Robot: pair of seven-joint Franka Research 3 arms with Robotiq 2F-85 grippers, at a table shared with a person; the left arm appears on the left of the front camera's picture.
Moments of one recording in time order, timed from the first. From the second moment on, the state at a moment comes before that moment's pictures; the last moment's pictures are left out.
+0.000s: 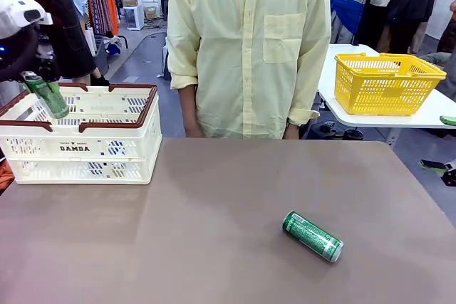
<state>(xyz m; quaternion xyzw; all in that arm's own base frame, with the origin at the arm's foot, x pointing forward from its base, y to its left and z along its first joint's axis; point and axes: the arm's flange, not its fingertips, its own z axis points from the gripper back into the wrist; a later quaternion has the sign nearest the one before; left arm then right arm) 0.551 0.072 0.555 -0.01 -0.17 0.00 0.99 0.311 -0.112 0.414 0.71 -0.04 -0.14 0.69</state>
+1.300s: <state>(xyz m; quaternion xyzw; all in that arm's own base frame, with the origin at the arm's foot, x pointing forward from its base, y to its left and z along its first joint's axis) 0.596 0.069 0.440 0.02 -0.03 -0.03 1.00 0.311 -0.112 0.414 0.71 -0.04 -0.14 0.69</state>
